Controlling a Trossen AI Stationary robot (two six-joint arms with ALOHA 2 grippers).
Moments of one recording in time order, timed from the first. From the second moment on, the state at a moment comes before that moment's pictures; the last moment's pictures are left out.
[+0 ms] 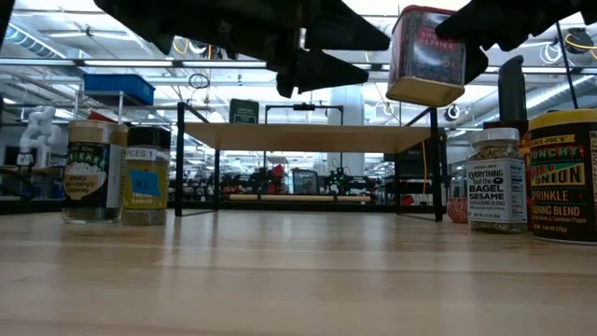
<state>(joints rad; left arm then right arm) -0.24 1.78 0.94 0.65 -0.25 -0.10 0.30 0.97 0.57 -0.02 0.18 0.24</state>
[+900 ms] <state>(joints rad) -0.21 1.86 0.97 0.71 -0.21 -0.15 0.31 1.04 0.57 0.10 0.18 0.19</state>
